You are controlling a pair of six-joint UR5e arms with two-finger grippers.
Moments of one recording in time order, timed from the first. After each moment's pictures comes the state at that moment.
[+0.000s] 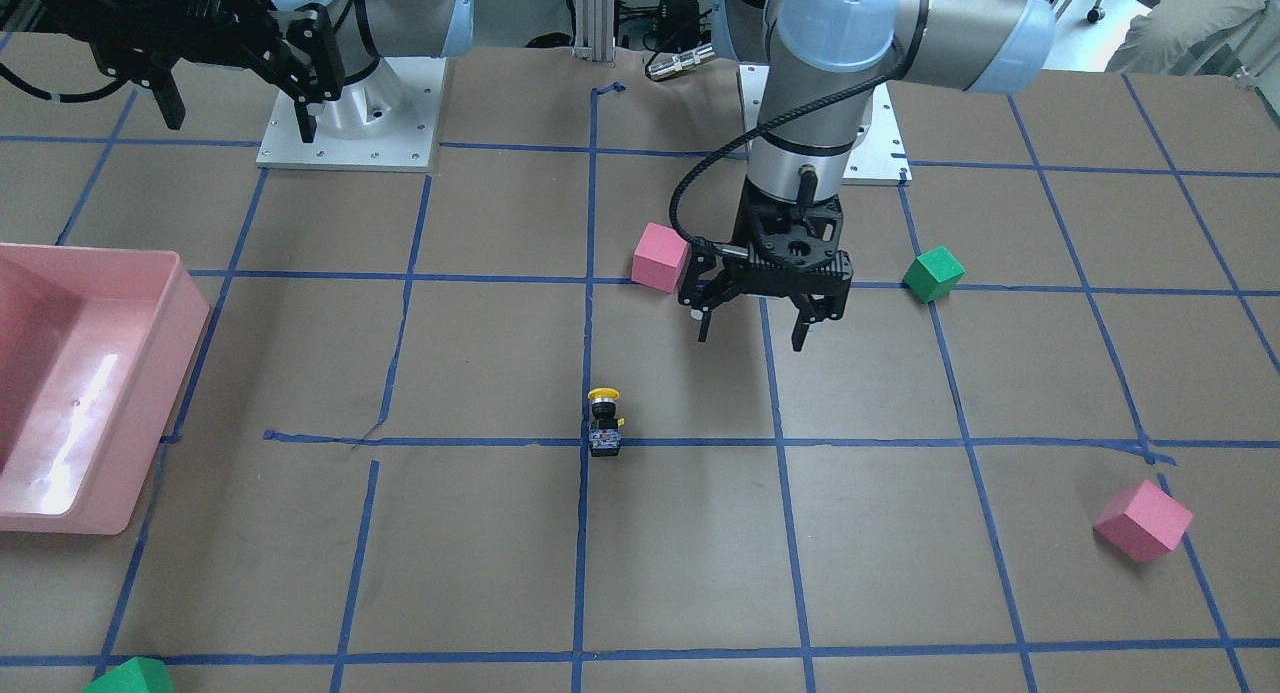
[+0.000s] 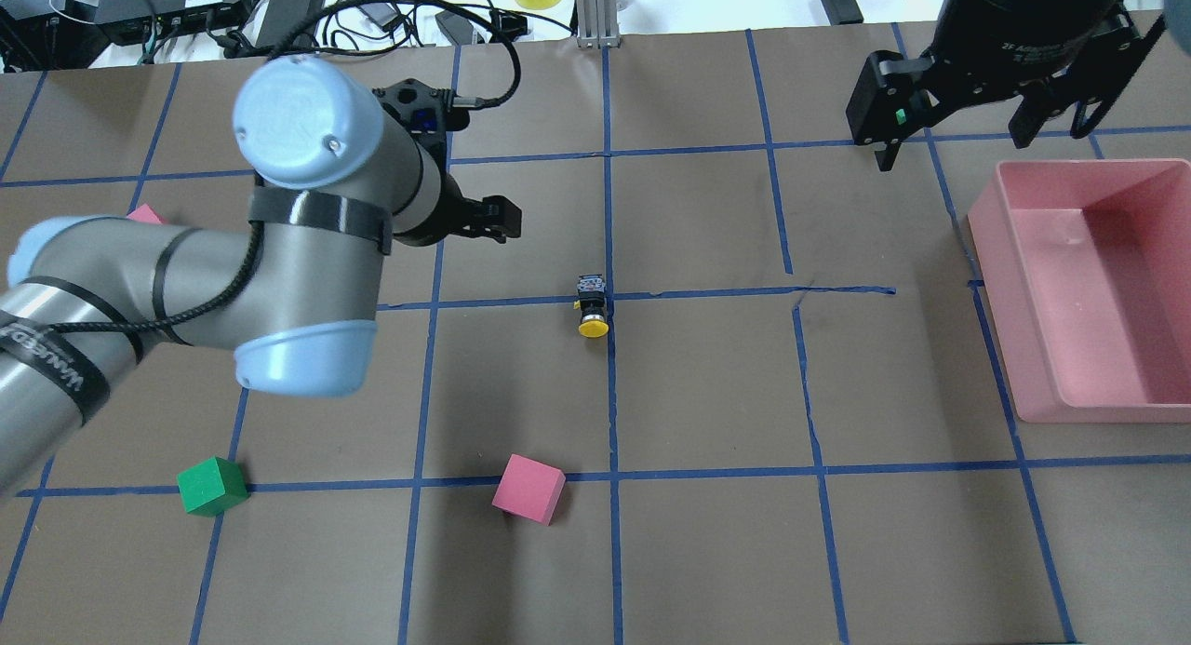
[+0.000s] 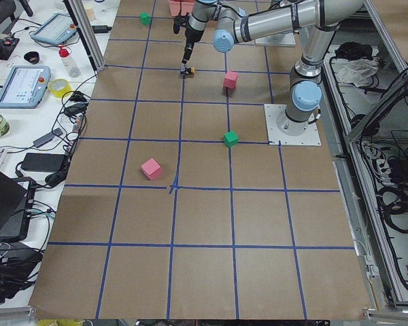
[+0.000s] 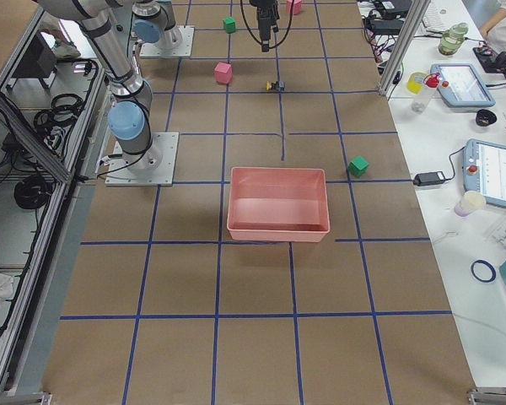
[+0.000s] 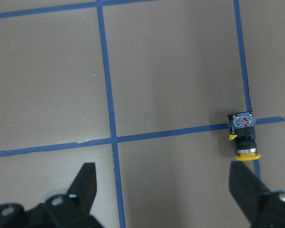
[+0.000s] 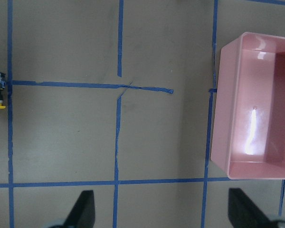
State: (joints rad) left arm -1.79 -1.64 -1.98 -0.72 1.60 -0.15; right arm 1.63 -1.65 1.46 -1.45 -1.73 0.01
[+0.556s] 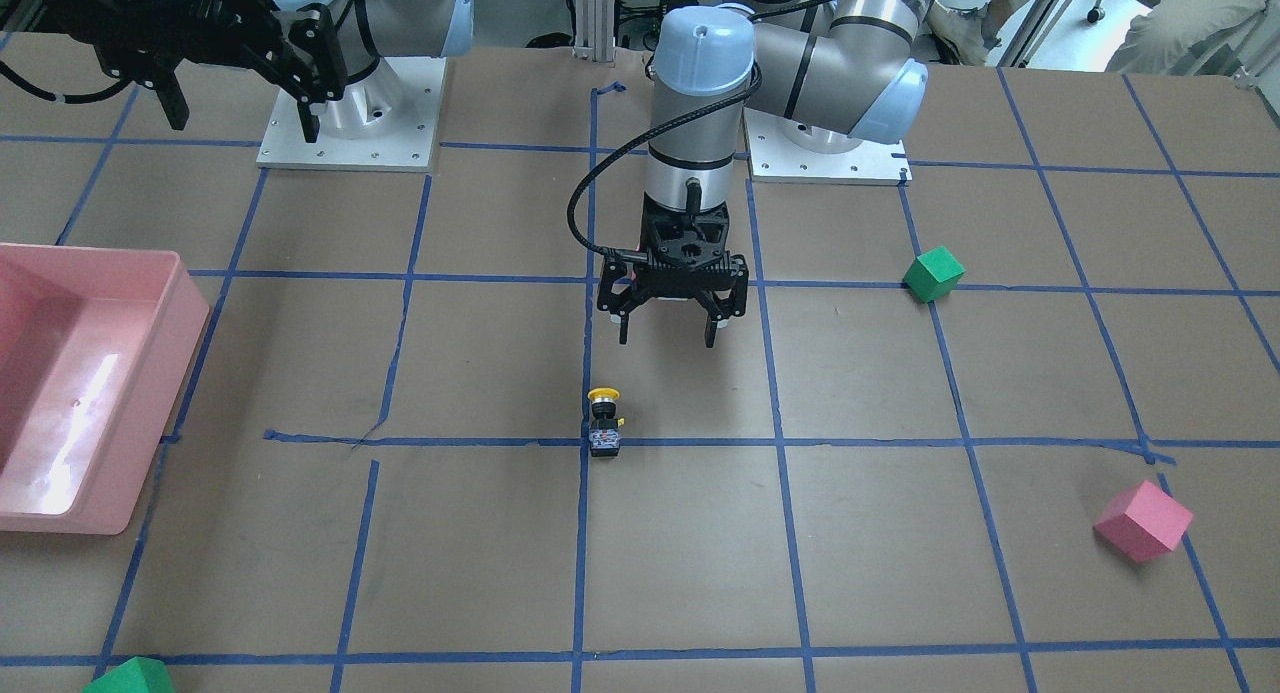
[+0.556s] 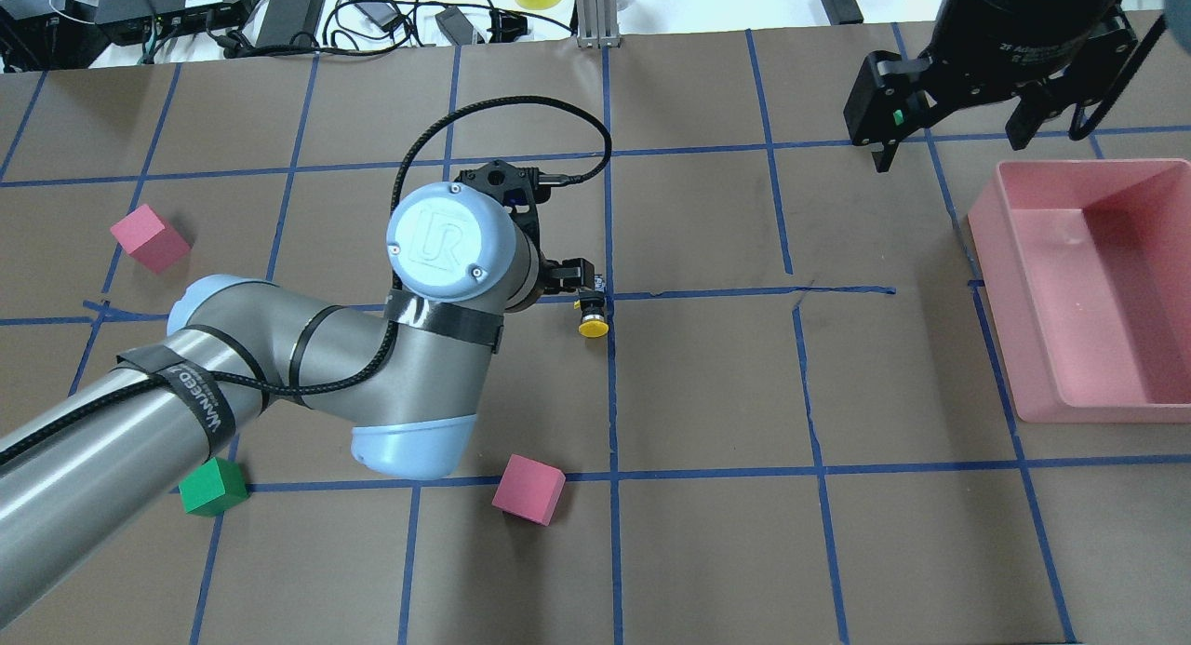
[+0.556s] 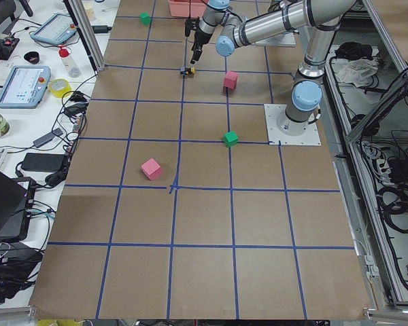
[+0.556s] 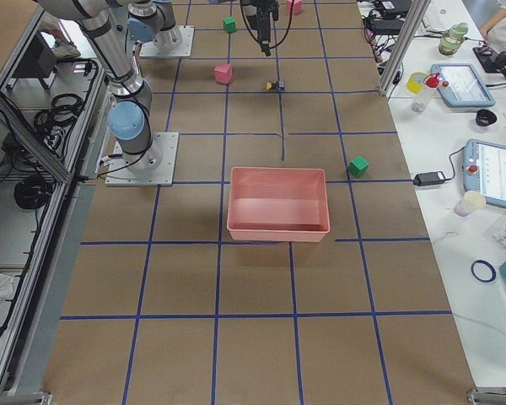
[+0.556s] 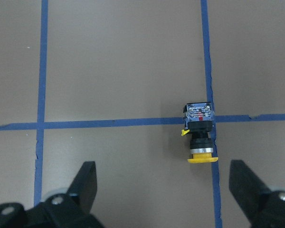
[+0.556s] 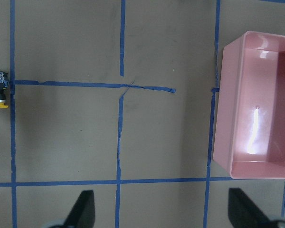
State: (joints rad) left arm -1.93 -1.73 -2.05 -0.59 1.68 -0.34; right arm 1.63 -1.65 1.46 -1.45 -1.72 0.01
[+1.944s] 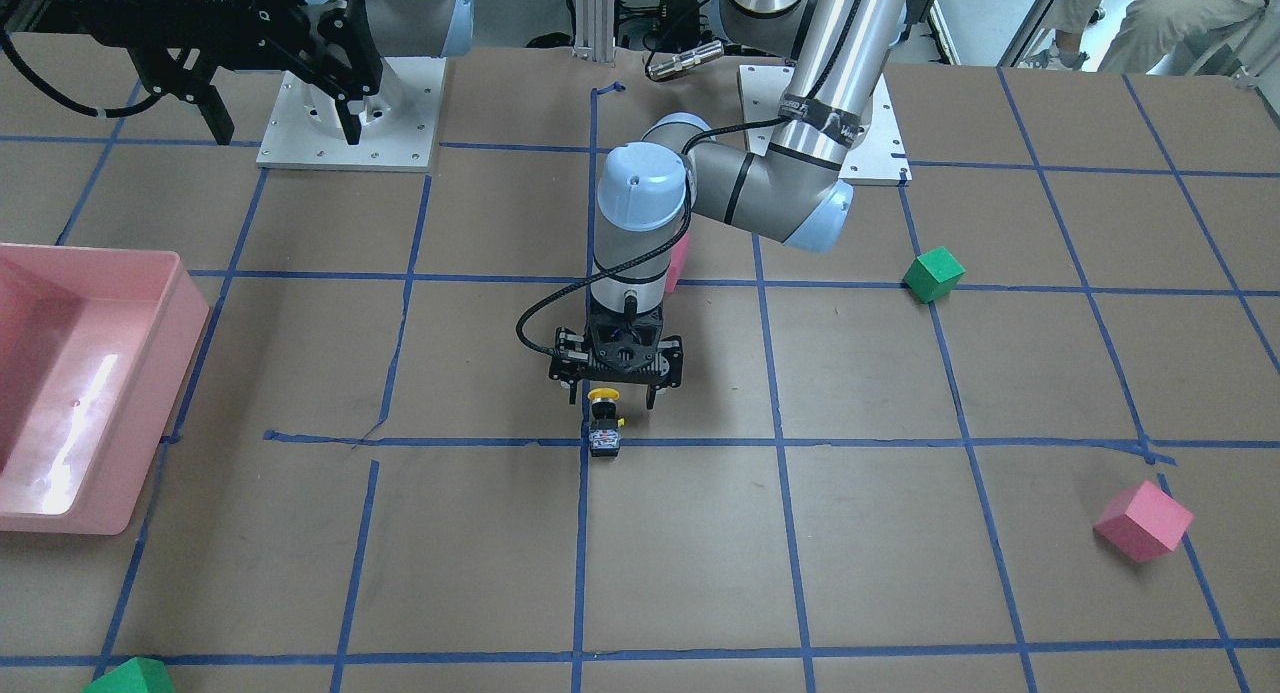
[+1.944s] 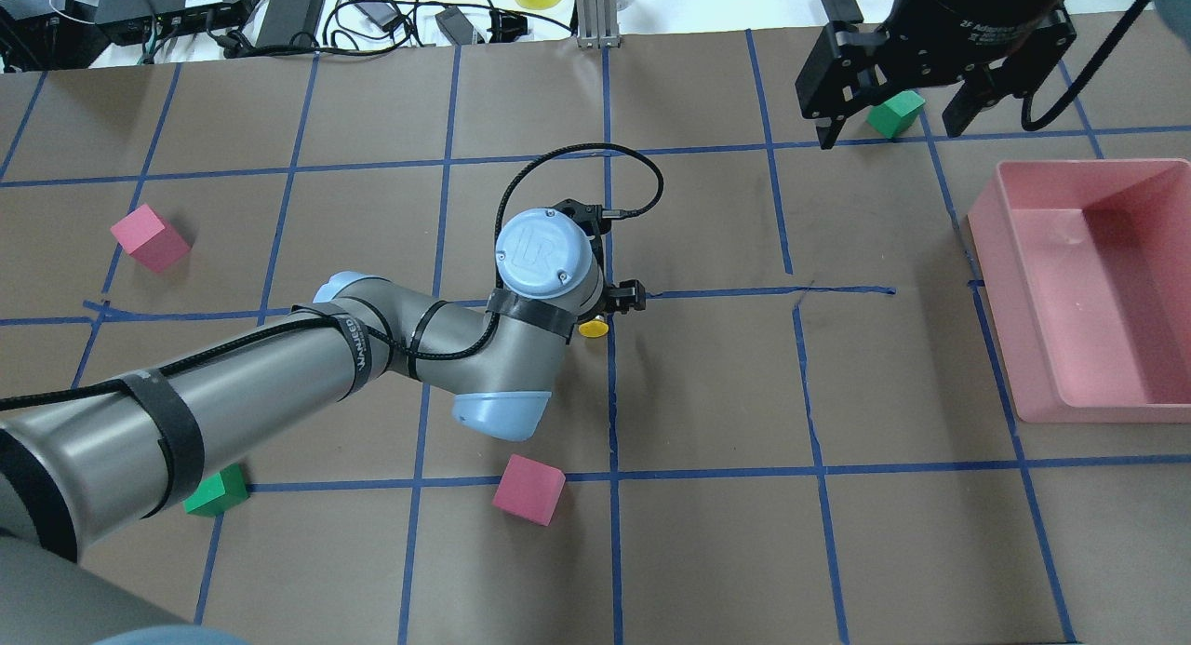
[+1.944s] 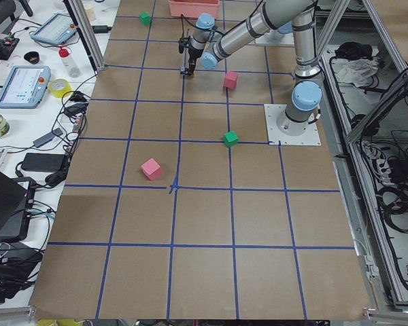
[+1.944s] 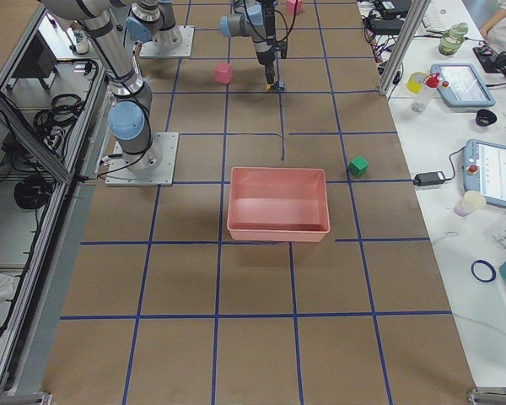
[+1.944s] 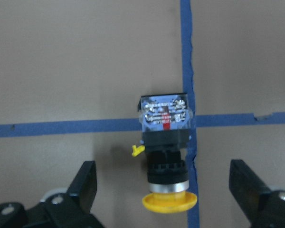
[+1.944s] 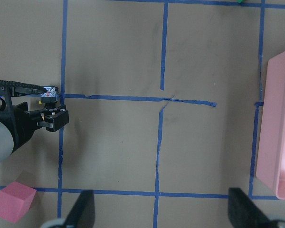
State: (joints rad) left arm -1.96 -2.03 -1.96 -0.44 1.61 -0.37; right arm 1.63 -1.63 1.44 -1.49 -1.58 0.01
